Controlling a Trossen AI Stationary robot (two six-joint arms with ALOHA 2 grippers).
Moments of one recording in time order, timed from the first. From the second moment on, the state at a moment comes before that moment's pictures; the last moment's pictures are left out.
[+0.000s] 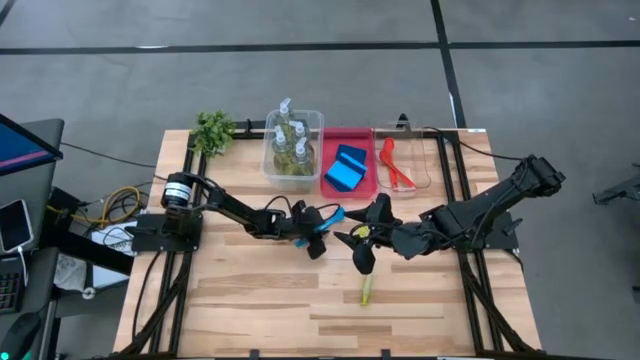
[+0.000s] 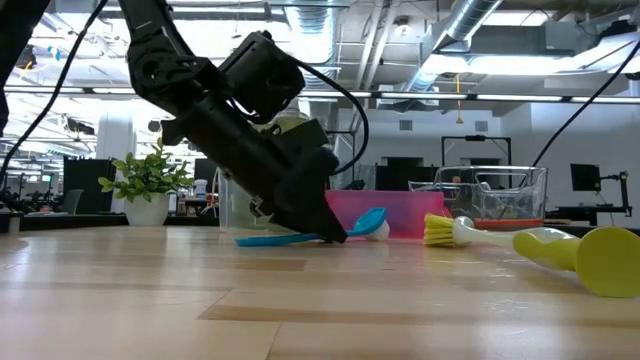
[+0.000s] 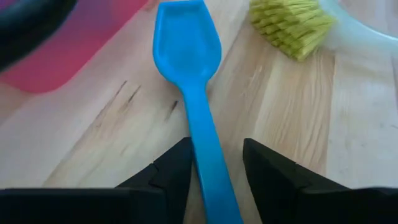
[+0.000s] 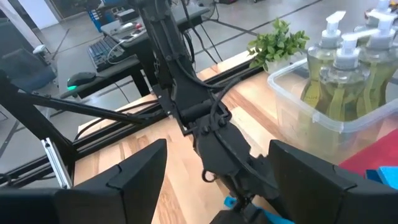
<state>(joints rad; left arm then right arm) -0.14 2.01 0.83 0.41 -0.31 -0.34 0.49 1.20 1.12 -0.20 0.76 0.56</state>
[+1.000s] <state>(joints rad) -0.18 1.89 0.81 0.39 -0.32 -0.36 0.51 1.20 1.12 -0.24 0.76 0.63</state>
